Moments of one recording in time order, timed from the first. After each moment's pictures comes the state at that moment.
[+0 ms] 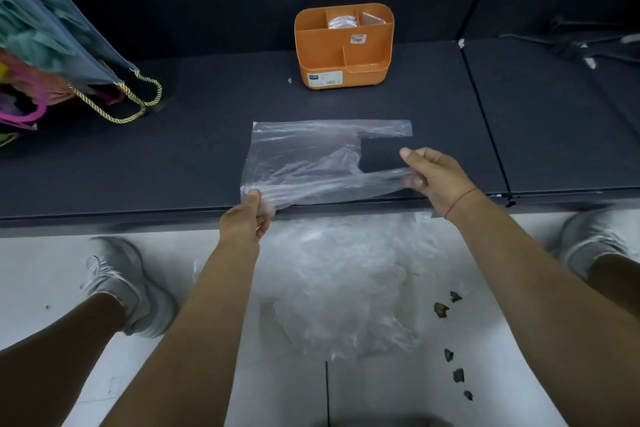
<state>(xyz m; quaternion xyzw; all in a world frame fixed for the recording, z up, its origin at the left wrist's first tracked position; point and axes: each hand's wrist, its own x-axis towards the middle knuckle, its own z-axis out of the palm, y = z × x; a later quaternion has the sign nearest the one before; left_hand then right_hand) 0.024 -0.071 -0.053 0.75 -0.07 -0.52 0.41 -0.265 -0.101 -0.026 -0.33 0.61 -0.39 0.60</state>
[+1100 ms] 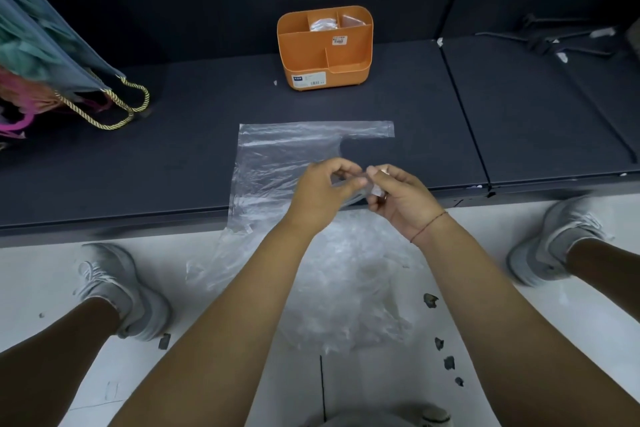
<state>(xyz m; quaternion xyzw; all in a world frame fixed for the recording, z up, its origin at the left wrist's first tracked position) -0.078 -0.070 -0.003 0.55 -0.61 -0.47 0.31 -0.232 -0.054 -0.008 -0.26 0.50 -0.44 0.70</state>
